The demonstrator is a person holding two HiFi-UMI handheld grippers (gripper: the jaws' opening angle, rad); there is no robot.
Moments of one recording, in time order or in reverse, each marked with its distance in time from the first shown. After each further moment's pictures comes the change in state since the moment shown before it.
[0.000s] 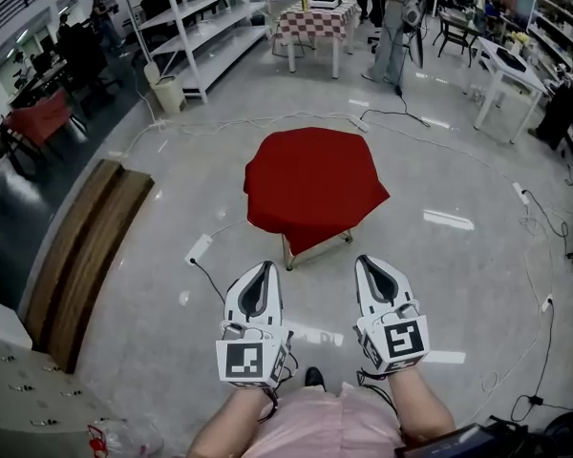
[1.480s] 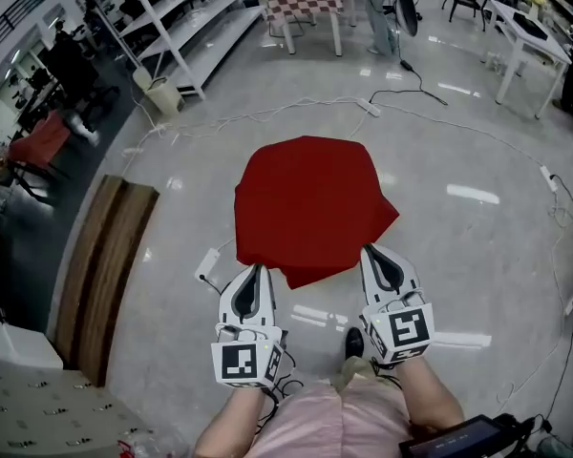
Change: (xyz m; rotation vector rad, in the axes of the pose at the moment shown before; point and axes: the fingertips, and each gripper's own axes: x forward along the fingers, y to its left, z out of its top) left arm 0.230 -0.002 -0.039 0.082 0.127 0.038; right arm 0.169 -0.189 -0.035 0.103 0.041 0.006
